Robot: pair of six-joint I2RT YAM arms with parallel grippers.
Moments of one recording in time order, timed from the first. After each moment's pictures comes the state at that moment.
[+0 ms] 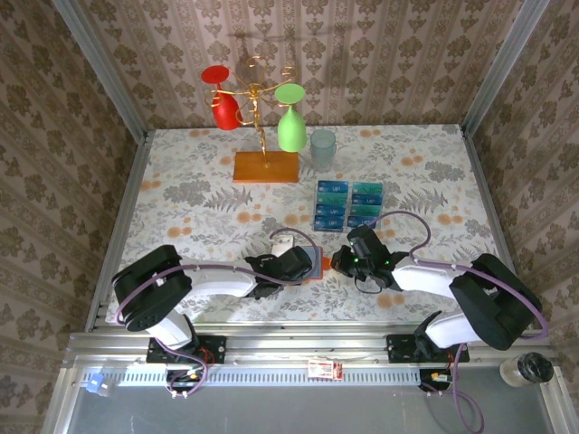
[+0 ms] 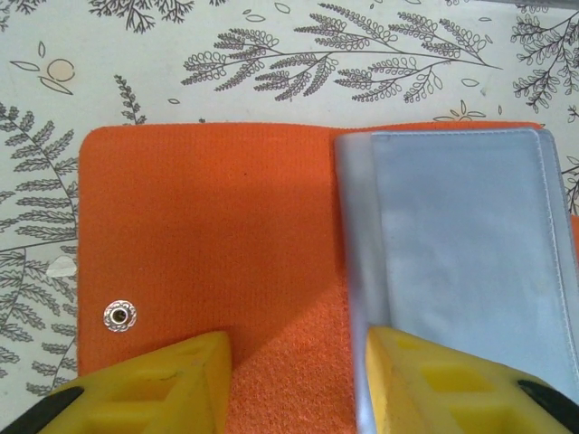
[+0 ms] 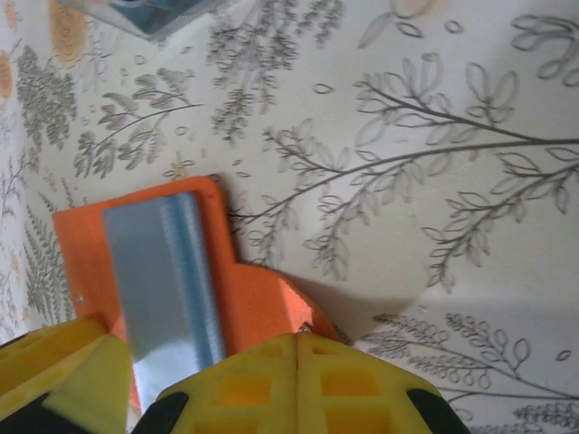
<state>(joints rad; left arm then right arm) -1.13 1.59 0.70 -0.14 -0.39 -0.90 0.62 1.38 0.47 0.06 -0.14 1.02</state>
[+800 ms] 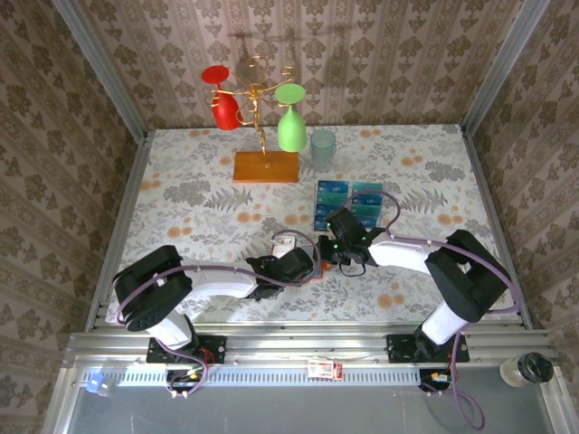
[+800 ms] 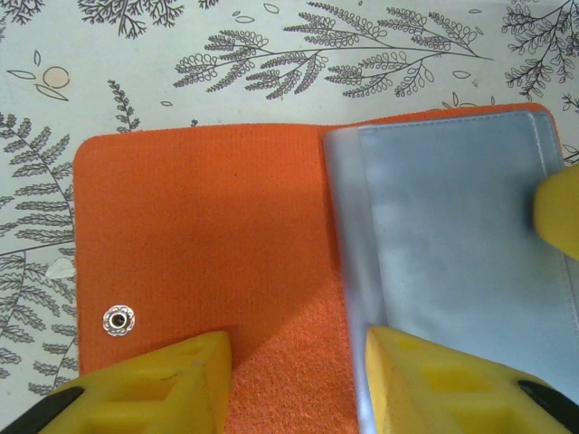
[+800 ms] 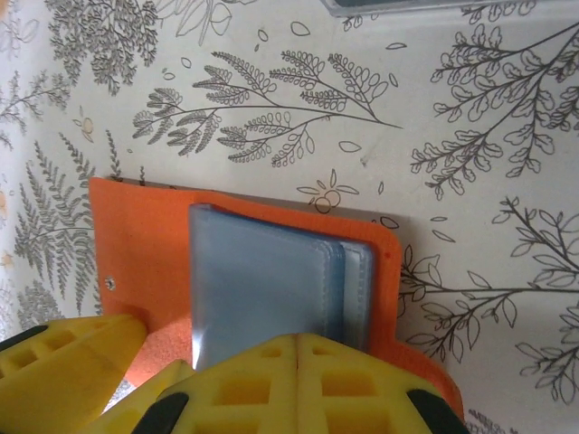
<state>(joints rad) -1.15 1.59 0.70 -0.14 -0.41 -0.88 0.65 1.61 0.76 -0.12 -0.22 0.80</state>
